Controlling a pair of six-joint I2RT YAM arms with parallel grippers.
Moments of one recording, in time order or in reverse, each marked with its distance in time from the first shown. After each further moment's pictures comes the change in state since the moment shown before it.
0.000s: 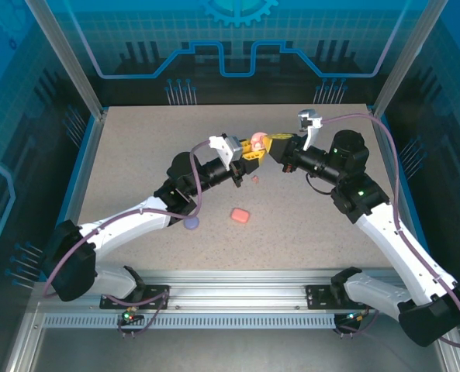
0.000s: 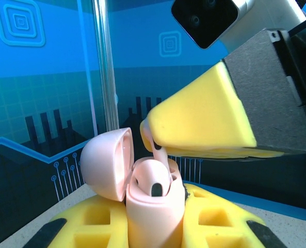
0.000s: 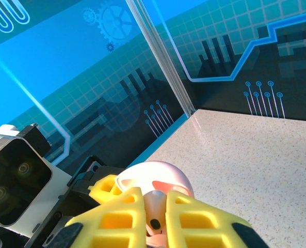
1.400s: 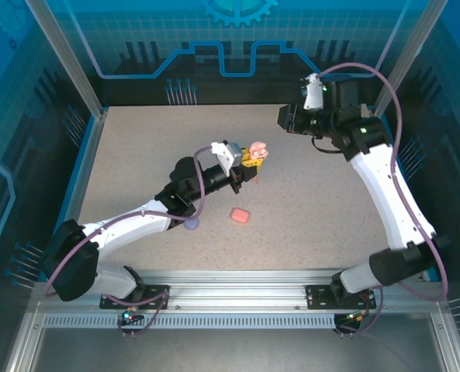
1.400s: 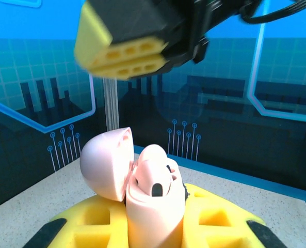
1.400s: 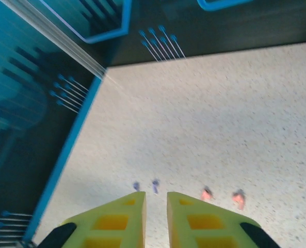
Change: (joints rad) left arm 0.000 0.002 -0.069 -0.024 -0.005 -0.023; right arm -0.114 0.451 0.702 -0.761 0.160 -0.018
